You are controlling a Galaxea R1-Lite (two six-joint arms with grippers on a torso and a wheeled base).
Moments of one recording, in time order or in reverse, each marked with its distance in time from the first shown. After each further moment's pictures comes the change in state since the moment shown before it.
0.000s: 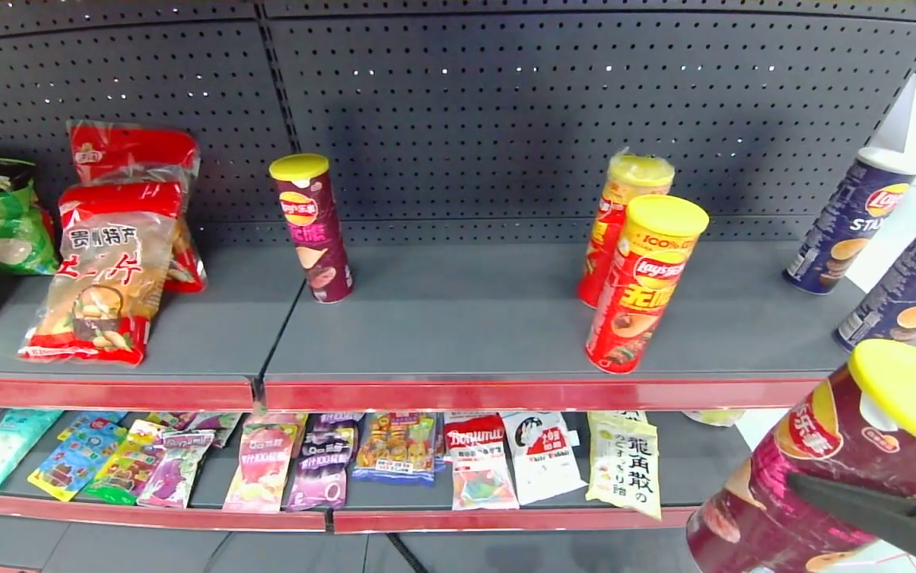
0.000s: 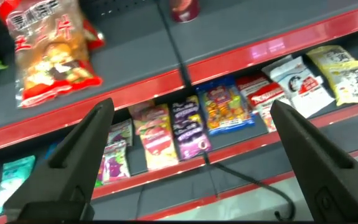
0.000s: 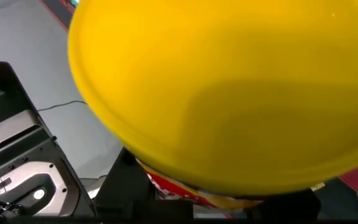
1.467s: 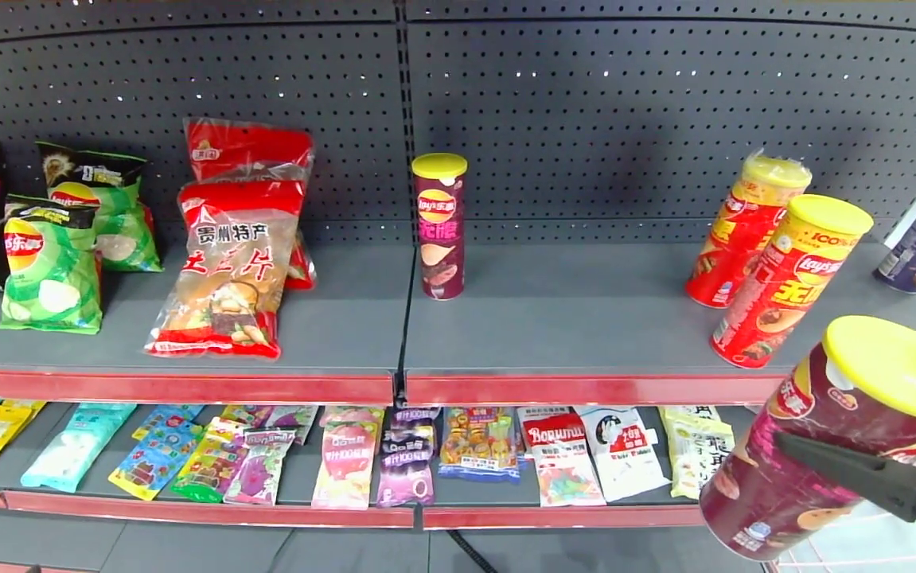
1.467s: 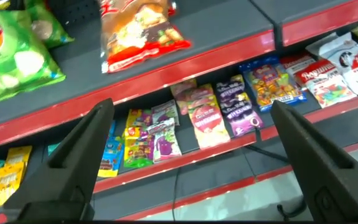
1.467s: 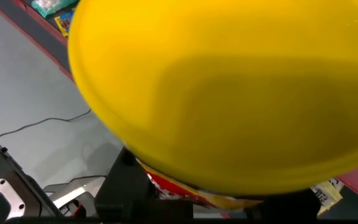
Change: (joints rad) left arm 0.000 0.041 -0.006 0.000 -0.002 0.027; right arm -0.007 0.057 -0.025 -0.005 -0.167 -0.025
